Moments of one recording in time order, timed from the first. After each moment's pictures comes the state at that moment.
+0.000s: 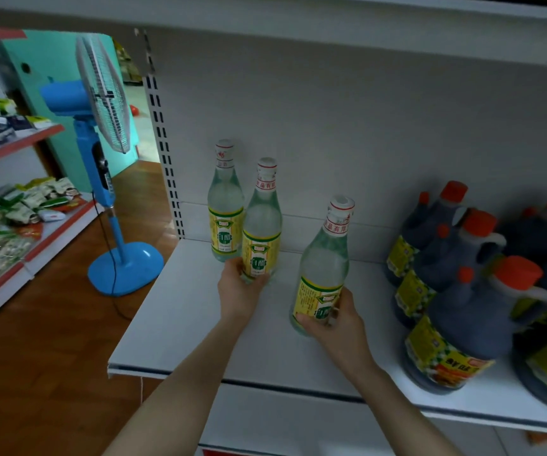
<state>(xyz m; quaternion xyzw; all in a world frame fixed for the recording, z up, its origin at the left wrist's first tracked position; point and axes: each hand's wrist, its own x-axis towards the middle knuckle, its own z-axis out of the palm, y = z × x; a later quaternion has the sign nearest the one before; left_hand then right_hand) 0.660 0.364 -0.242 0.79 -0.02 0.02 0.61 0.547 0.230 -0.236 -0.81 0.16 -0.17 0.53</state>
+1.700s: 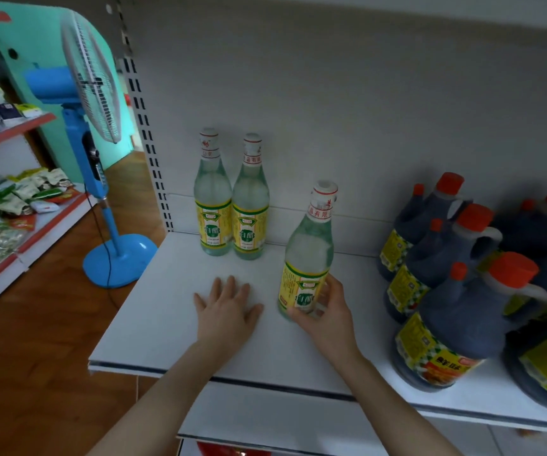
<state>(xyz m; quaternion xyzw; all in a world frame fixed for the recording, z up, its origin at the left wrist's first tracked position) 0.633 0.380 -0.261 0.97 -0.18 -0.07 0.12 0.559 0.220 -0.252 -0.80 0.16 -0.18 0.55</state>
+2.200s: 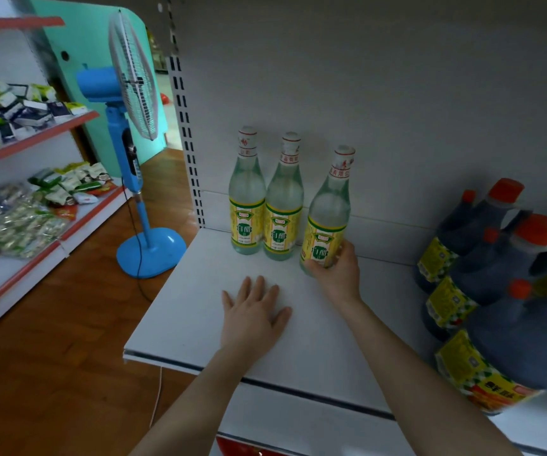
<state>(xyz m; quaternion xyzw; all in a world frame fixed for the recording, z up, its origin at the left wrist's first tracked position) 0.631 0.387 -0.263 0.97 -0.18 -0.07 0.13 0.658 0.219 -0.248 -0.80 0.20 -0.22 0.52</state>
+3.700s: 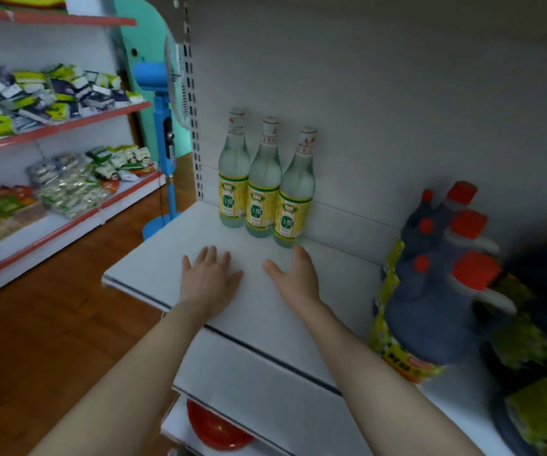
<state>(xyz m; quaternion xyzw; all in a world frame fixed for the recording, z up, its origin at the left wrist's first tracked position) 0.593 0.369 -0.247 1.00 -0.03 0.01 0.07 0.593 0.213 -0.235 -0.90 0.06 -0.05 0.42</state>
